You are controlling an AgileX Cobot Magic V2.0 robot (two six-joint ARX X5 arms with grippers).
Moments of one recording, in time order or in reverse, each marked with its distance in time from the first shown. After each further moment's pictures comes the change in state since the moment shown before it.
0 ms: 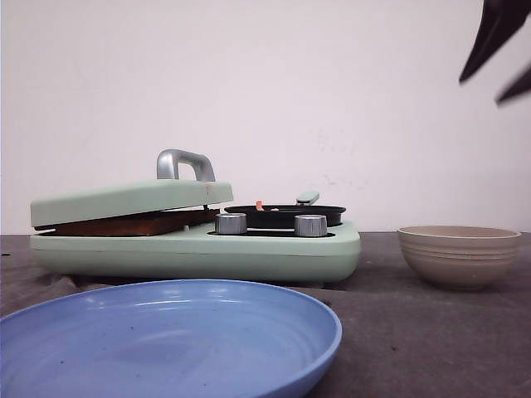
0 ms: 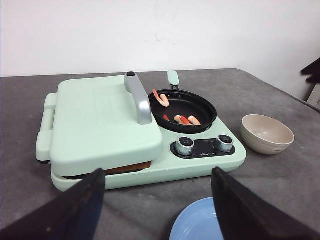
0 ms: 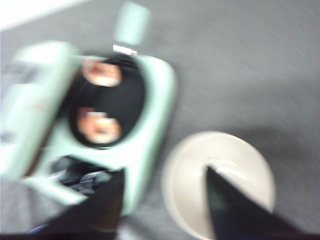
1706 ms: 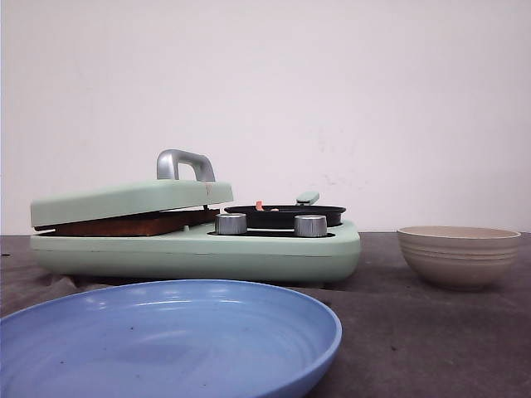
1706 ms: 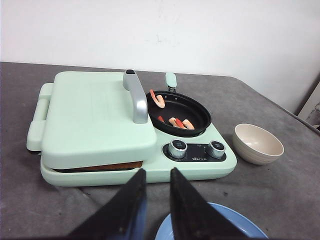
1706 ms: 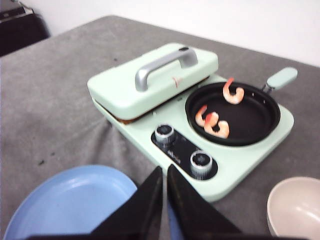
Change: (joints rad) left arm 0.000 0.000 0.000 0.005 0.000 -0.095; right arm 0.769 -0.497 -0.321 0.142 0.512 -0.121
